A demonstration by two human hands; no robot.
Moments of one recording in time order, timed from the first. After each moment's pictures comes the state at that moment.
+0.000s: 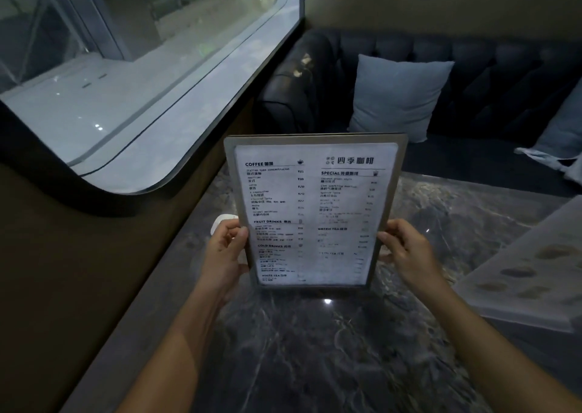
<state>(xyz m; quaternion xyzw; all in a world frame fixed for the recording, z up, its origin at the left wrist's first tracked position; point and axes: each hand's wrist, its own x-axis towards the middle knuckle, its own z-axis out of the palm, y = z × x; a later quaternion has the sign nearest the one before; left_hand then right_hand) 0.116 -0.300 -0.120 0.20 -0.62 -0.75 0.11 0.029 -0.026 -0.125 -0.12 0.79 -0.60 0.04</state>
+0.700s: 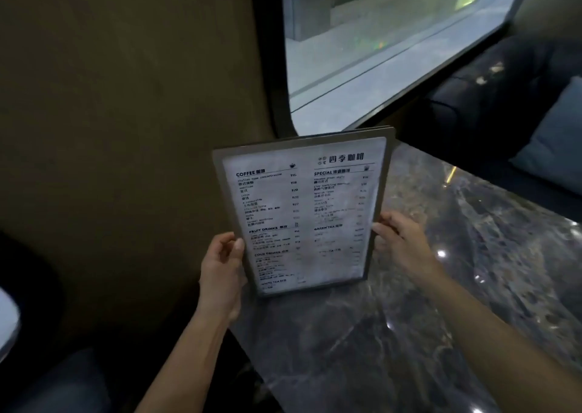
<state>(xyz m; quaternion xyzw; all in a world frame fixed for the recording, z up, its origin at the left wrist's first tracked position) 0.319 -0.358 -0.117 0.44 -0.50 -0.64 0.38 0.085 -0.209 -0.119 -0.32 0.73 -0.56 0.22</state>
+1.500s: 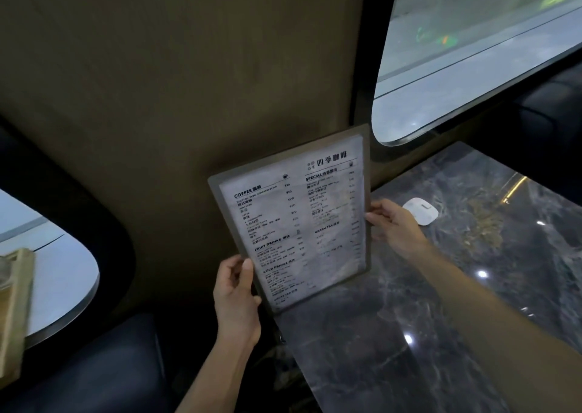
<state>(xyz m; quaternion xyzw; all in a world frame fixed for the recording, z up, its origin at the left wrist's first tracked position) 0.381 -0.360 -0.133 0.54 -0.38 -0.61 0.45 0.112 -0.322 -0.140 -0.36 0.67 -0.53 0.38</state>
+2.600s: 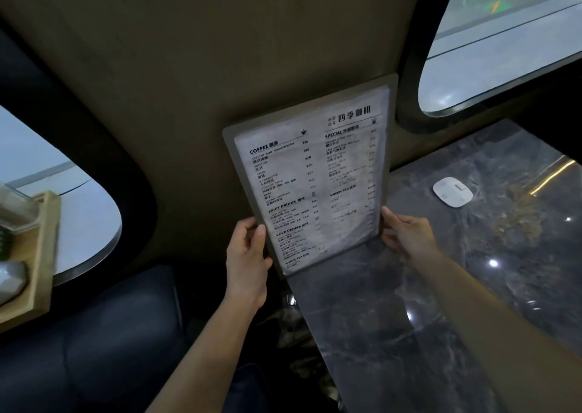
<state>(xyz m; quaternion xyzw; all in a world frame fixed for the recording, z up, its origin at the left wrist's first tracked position) 0.395 -0.370 -0.141 0.54 -0.42 -0.60 0.41 0.137 -0.324 -0.197 -0.11 0.73 -0.53 0.41</state>
